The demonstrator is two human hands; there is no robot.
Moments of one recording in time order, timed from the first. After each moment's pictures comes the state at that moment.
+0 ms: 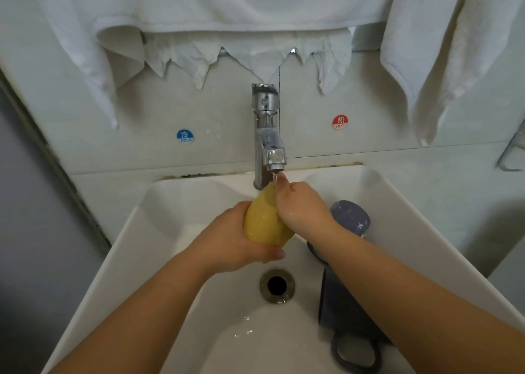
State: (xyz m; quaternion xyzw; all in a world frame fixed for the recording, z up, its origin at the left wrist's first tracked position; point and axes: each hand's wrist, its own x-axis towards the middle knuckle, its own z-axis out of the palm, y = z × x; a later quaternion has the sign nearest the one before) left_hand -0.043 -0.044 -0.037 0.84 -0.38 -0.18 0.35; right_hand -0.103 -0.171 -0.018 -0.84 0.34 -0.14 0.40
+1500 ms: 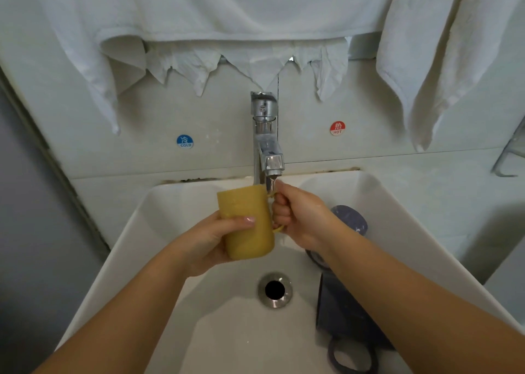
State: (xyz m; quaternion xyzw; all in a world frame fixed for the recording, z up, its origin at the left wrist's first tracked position) left_hand -0.022 -0.032 -0.043 0.62 -0.23 -0.43 0.61; right_hand -0.107 -0.182 -0.028 -0.55 0.22 -0.11 0.80
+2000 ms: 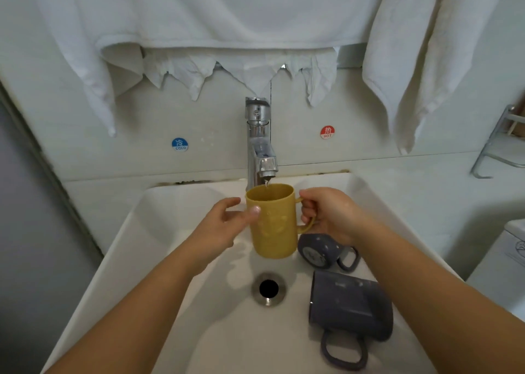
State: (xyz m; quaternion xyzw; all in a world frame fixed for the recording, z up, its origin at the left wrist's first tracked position) left_hand -0.036 -0.043 -0.037 0.76 -0.27 -0.26 0.54; right_hand -0.149 -0.216 -0.014 -0.66 0.26 -0.10 0.70
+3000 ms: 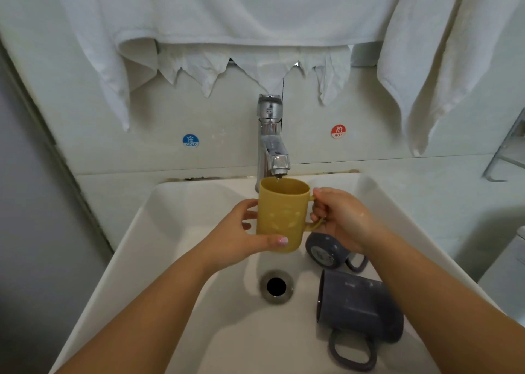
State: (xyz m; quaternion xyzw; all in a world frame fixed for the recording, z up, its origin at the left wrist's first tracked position) left_hand -0.038 -0.044 -0.046 0.78 -0.35 -0.26 0.46; right_hand -0.155 -0.213 -0.023 -0.66 0.22 -0.15 0.71
